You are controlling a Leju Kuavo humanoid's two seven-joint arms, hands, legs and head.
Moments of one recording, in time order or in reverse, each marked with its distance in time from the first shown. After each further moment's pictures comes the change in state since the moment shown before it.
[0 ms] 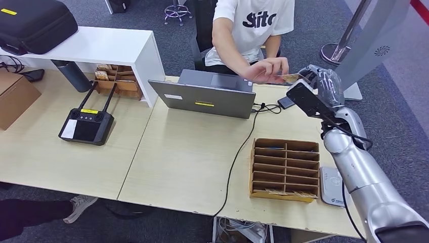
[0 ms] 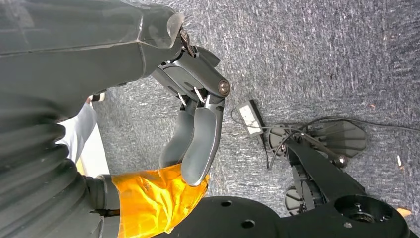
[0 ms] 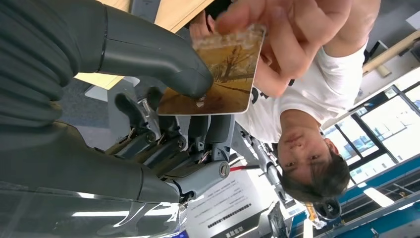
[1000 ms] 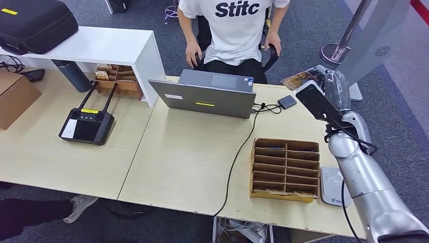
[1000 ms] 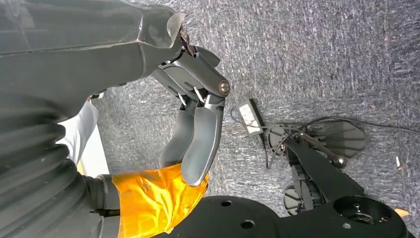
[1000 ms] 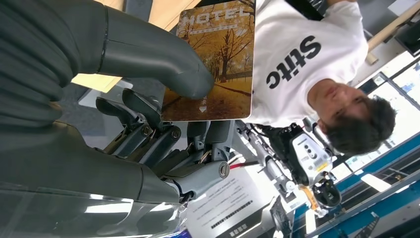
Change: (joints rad) left arm 0.004 -0.002 -0.001 0.000 0.019 0.005 -0.002; right arm 0.055 -0.016 -0.066 -0.079 -0.037 0.004 -0.017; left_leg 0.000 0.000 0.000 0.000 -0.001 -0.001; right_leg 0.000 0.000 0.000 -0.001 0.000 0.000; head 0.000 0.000
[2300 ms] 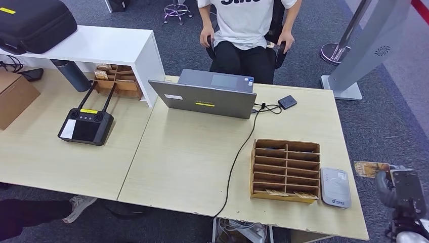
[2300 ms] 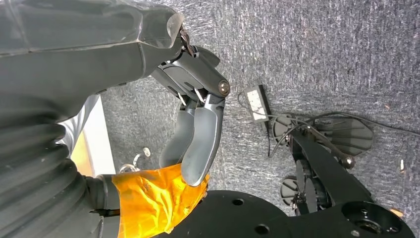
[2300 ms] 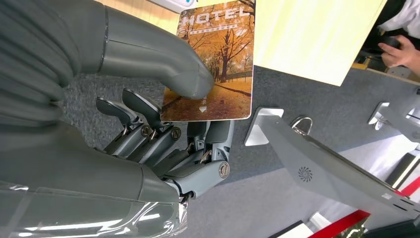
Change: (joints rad) left arm 0.035 -0.010 0.000 0.000 0.131 0.000 0.003; right arm 0.706 -0.123 -0.563 -0.232 -0.290 0.064 0.016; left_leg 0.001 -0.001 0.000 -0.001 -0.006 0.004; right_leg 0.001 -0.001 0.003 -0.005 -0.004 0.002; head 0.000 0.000
